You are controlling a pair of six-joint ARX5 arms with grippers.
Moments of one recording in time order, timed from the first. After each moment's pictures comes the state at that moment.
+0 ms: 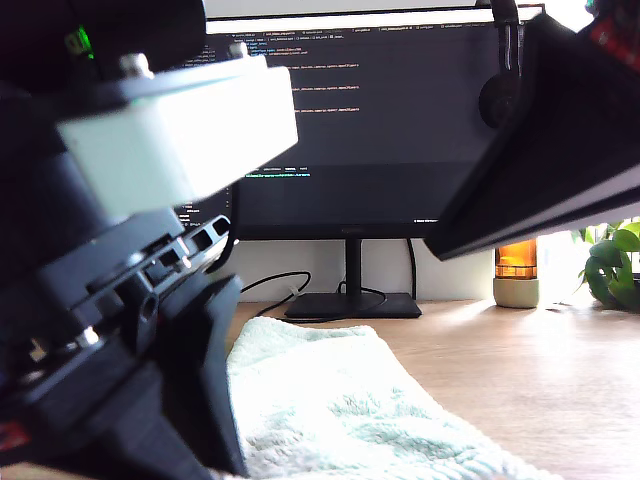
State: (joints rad) left arm -1.10 1.37 0.52 -0.15 -0.02 0.87; right arm 0.85 0.85 0.44 -0.27 -0.36 0.03
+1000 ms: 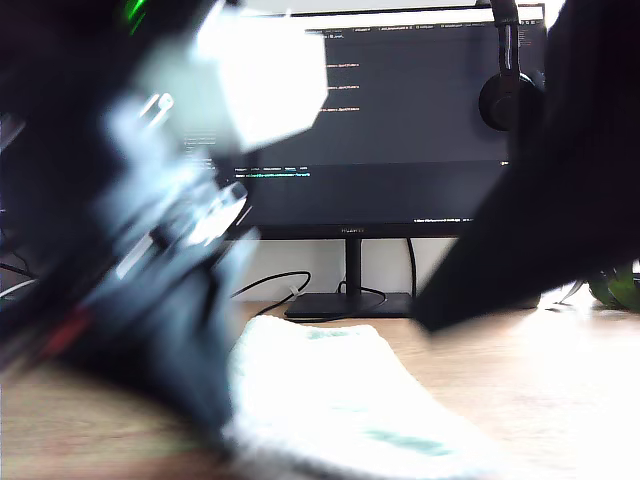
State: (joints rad) left arm -1.08 1.38 0.71 -0.35 0.03 0.80; right arm 1.13 0.92 0.44 -0.30 -0.17 -0.19
